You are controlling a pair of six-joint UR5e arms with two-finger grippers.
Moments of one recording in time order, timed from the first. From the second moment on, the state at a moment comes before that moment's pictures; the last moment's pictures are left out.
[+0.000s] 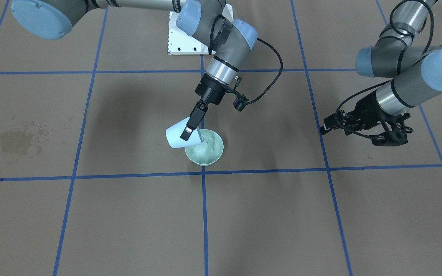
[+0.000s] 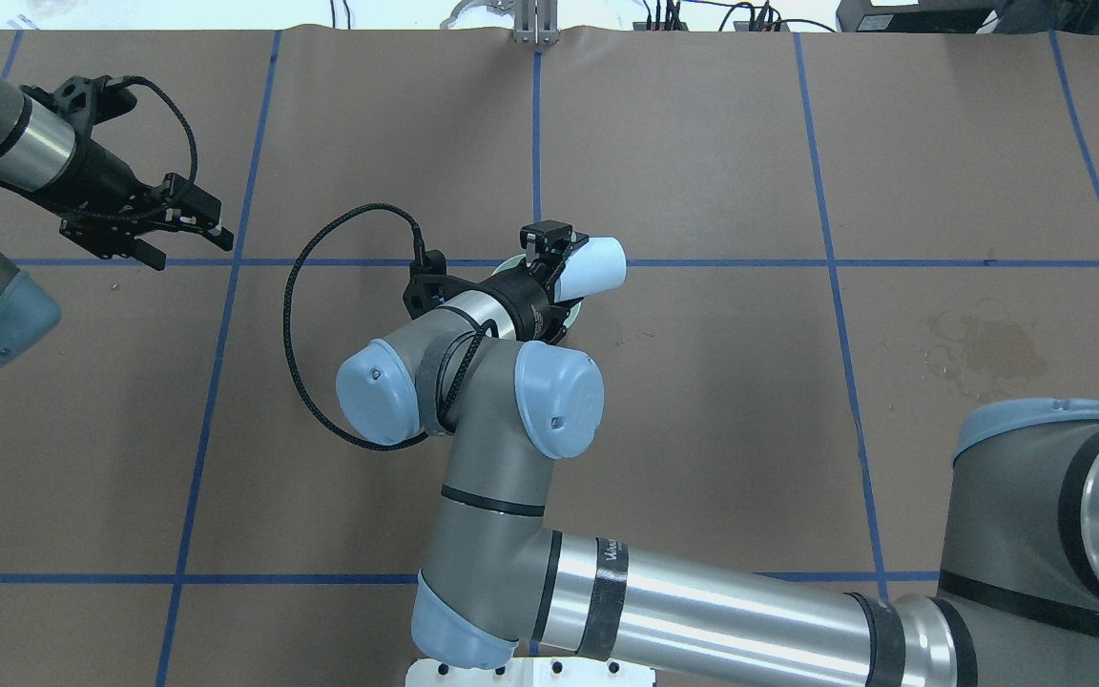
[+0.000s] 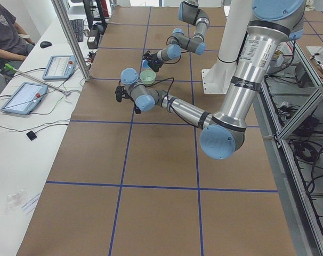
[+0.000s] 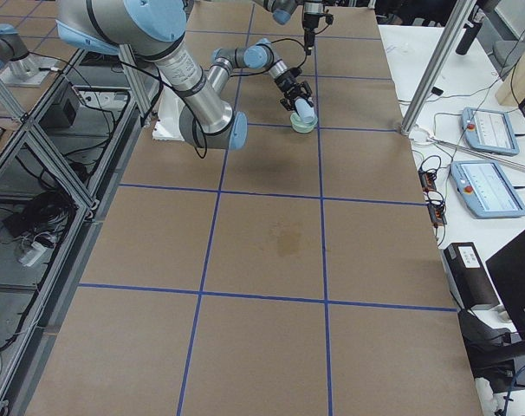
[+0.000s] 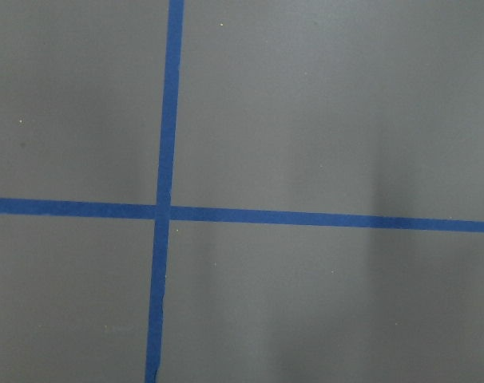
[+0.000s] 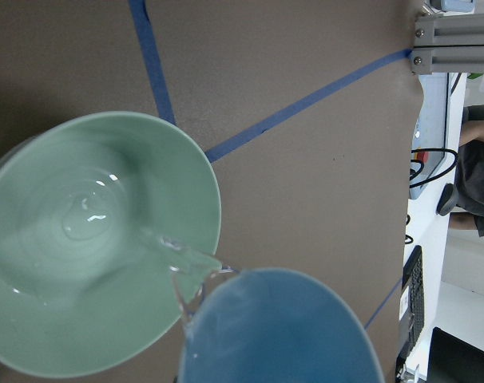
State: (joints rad) left arm -1.01 -1.89 -1.60 -2.05 -2.45 -1.05; right arm 0.33 -0.54 1.35 -2.12 0.92 0.18
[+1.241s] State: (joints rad) left arm -1.01 -1.88 -1.61 -2.05 -2.45 -1.05; right arm 0.32 -0.54 1.36 -2.11 0.87 0.26
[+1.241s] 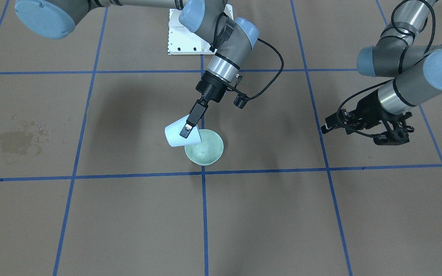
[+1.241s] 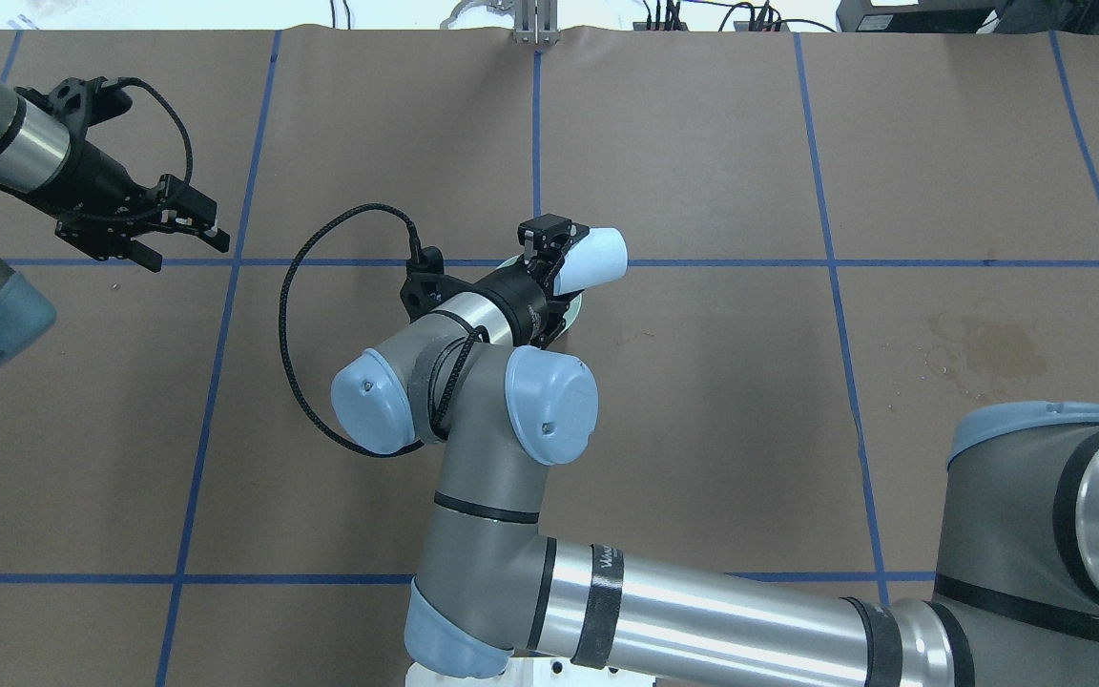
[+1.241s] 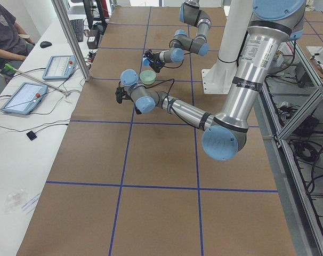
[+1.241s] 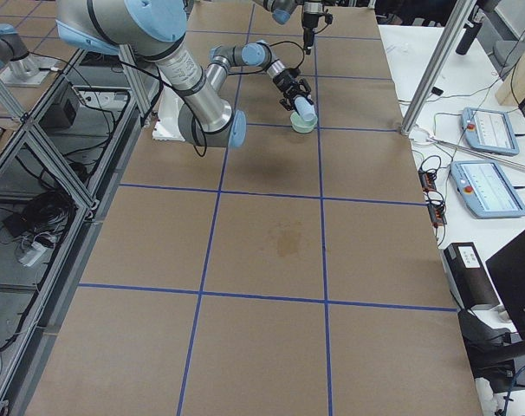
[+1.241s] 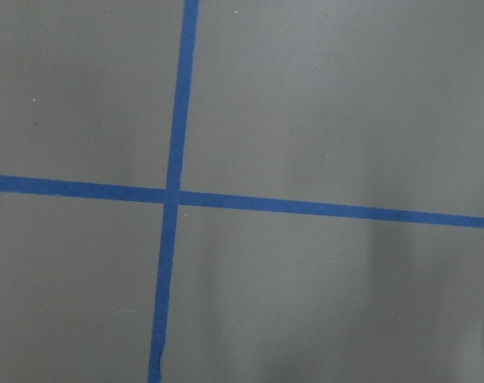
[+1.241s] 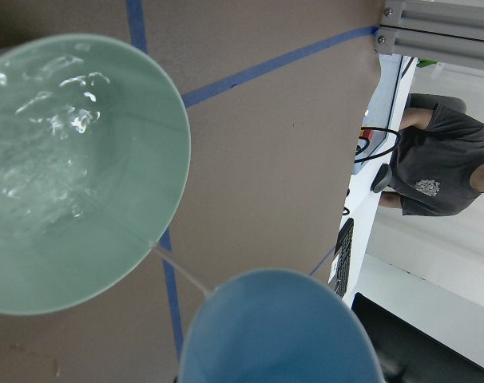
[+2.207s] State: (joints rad) left arm -1.01 -1.91 -1.66 -2.04 -2.45 -1.06; right arm 0.54 -1.08 1.92 -1.71 1.27 0.66
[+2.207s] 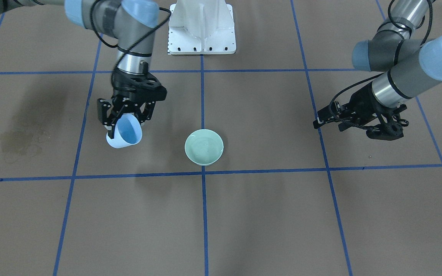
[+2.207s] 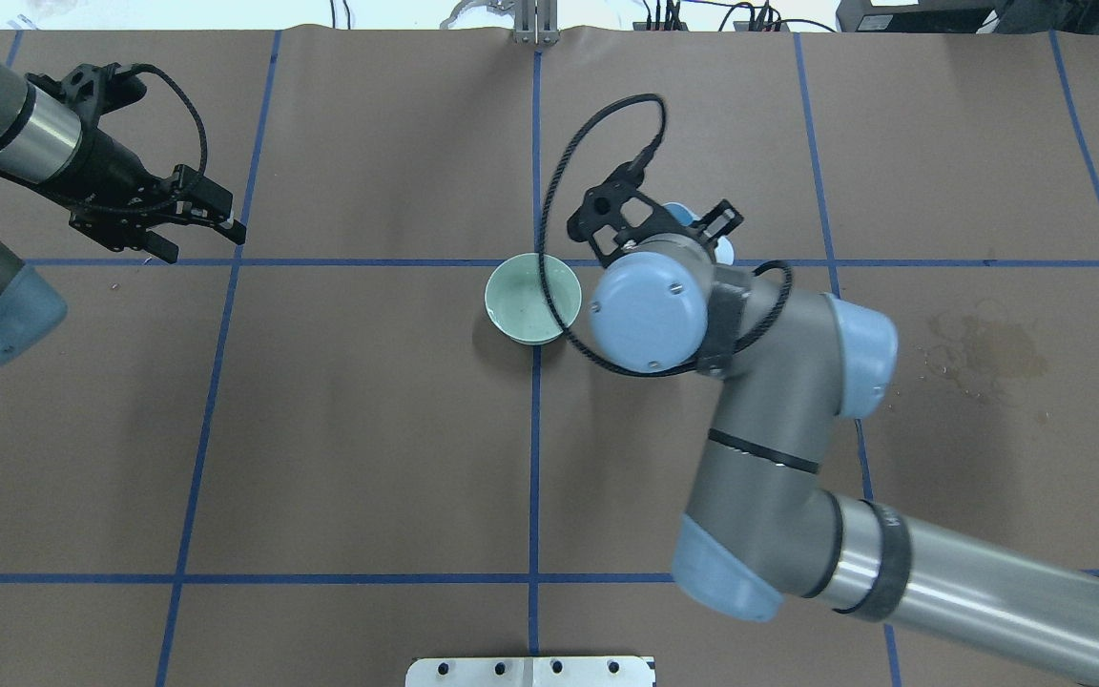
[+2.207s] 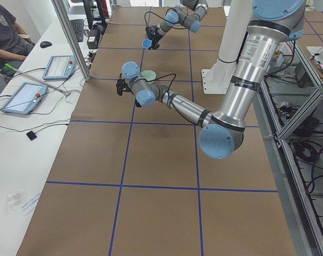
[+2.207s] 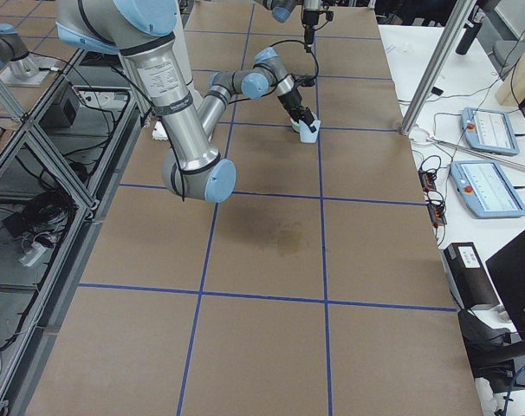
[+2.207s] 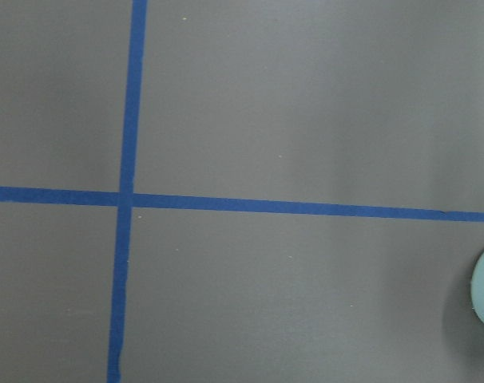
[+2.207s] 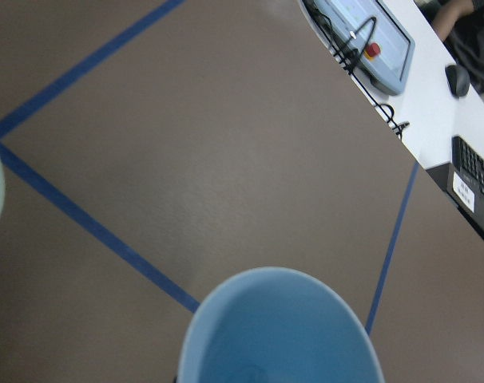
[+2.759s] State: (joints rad) left arm -1.01 -1.91 -1.68 -2.04 -2.45 -1.06; right arm 0.71 -1.57 1.99 -1.09 1.50 0.79
